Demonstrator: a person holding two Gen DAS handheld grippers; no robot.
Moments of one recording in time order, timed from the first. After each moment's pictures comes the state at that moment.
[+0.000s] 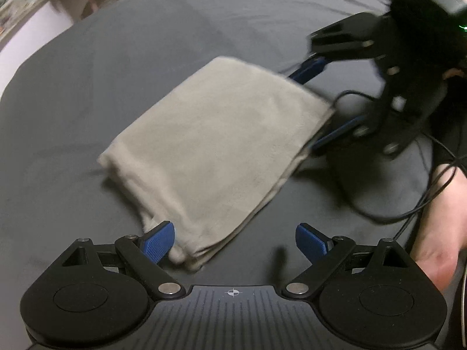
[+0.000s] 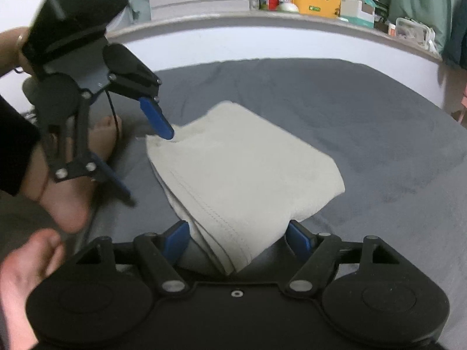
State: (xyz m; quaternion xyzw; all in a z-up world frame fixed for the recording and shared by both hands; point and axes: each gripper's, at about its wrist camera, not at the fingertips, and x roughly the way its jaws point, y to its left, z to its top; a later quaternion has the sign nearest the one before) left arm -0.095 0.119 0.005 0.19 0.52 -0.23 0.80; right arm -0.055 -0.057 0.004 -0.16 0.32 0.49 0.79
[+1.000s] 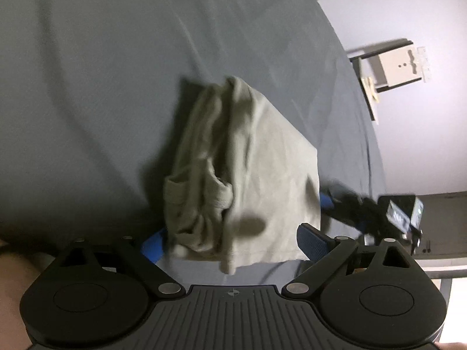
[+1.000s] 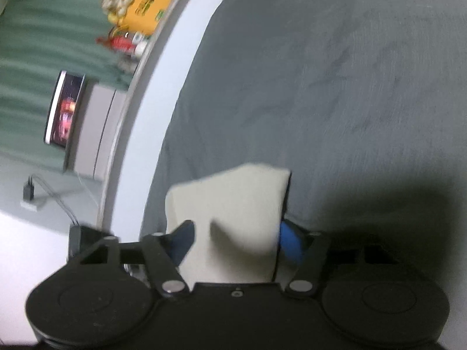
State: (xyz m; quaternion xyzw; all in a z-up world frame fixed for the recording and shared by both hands) left arm -0.096 0.206 -0.054 -0.39 0.55 -0.10 0.73; right arm 0.068 -0.113 -0.061 0.33 0.54 0.39 0.67
